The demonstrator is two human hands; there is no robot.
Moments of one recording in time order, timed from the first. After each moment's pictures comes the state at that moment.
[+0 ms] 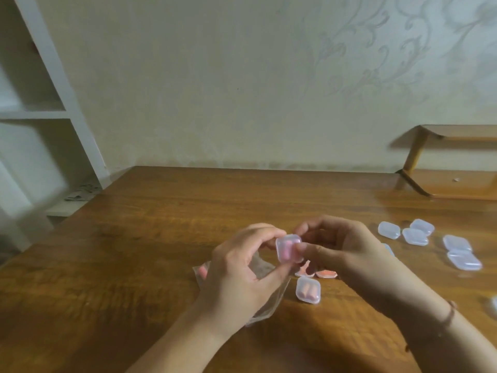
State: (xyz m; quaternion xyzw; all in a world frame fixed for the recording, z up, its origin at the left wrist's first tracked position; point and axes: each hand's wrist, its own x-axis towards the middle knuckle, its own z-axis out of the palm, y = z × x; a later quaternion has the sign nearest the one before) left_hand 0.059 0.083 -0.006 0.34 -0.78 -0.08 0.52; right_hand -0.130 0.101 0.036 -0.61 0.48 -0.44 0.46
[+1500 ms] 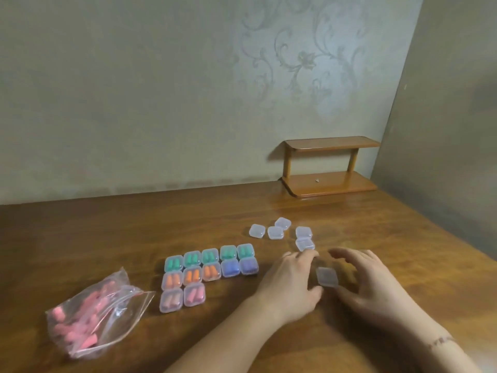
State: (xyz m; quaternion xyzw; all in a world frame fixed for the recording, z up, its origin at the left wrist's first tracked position) left_hand -0.206 0.118 -0.017 0.33 -0.90 -0.23 0.15; right_hand -0.374 0.204 -0.027 -0.64 0.72 -0.27 0.02
